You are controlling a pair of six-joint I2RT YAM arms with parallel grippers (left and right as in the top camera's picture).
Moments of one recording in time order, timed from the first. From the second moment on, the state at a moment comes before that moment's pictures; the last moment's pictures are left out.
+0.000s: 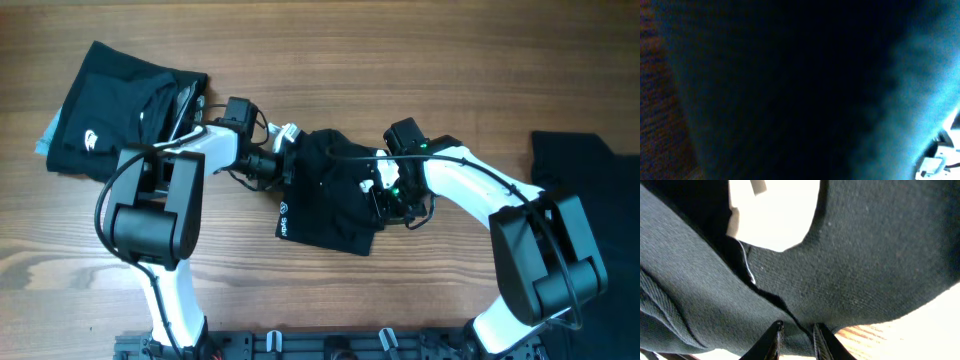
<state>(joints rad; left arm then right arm) -0.21 2.09 1.13 -0.55 0.96 -0.16 0.38 1.80 0.99 -0.81 -0.39 0.18</state>
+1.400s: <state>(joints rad) 0.66 1.97 1.67 -0.94 0.52 -0.20 0.30 1.59 1.34 -1.08 -0.39 0.18</state>
